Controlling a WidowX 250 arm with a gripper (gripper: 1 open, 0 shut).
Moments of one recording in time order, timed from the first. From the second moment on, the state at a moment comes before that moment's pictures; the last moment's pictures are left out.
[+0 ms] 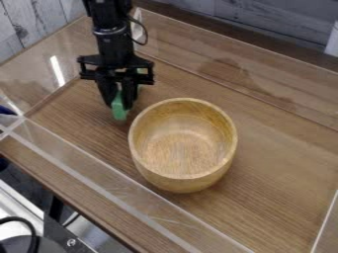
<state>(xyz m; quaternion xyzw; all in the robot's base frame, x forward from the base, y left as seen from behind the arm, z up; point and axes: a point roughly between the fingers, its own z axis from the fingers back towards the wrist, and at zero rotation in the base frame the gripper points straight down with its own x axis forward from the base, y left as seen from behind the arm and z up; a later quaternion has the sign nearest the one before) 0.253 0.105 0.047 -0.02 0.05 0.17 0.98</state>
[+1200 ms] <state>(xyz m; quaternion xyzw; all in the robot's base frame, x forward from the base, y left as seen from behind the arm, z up) 0.265 0.054 0.114 -0.07 0.02 0.12 0.99</state>
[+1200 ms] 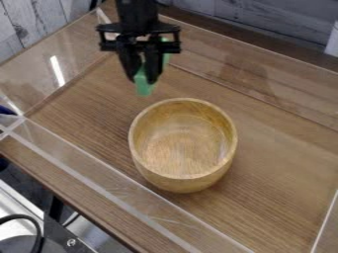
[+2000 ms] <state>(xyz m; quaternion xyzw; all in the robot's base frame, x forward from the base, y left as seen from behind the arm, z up) 0.221 -0.004 0.093 -0.05 0.05 0.03 1.00</state>
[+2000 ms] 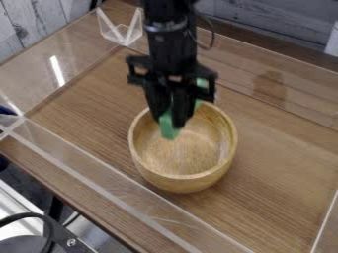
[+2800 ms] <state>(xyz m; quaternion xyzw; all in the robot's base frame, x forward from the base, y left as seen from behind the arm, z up) 0.211 -0.015 0.047 -0.02 0.06 0.01 1.00</state>
